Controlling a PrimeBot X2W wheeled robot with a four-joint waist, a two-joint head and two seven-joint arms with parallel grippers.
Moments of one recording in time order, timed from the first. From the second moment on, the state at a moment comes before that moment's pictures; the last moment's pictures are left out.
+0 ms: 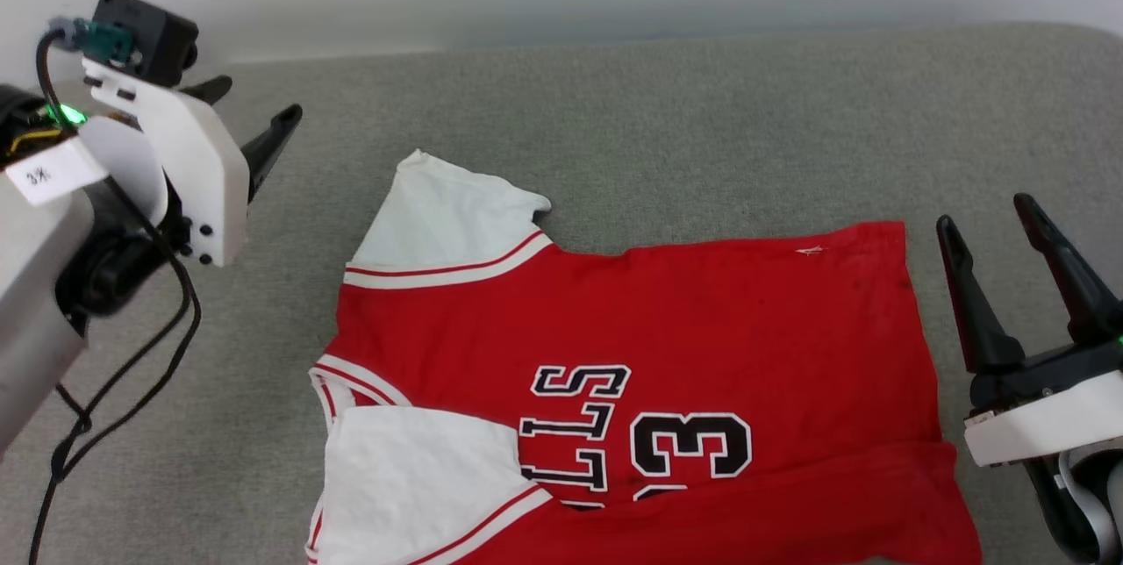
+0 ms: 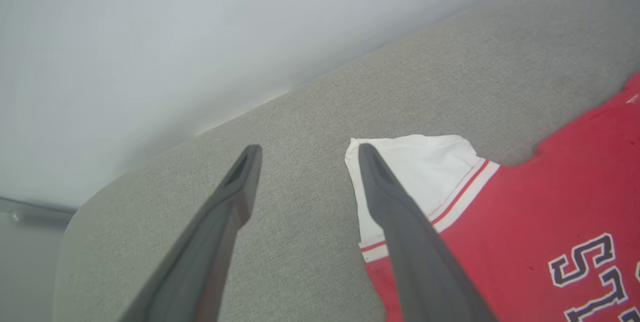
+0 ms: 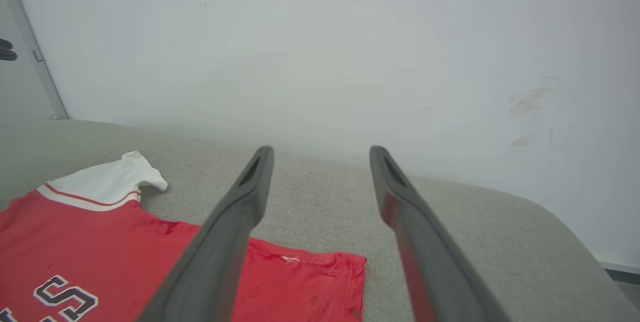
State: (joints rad) left arm -0.98 0.85 -0.96 0.27 -0.99 0.03 0.26; right arm -0.18 -0.39 0.10 -0.02 0.34 0.13 -0.17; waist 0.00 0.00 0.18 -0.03
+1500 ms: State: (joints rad) left arm -1.26 0.68 -1.09 0.56 -1.03 -0.12 0.66; right arm -0.56 -0.61 0.26 -0.07 0.35 0.13 0.26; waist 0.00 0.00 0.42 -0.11
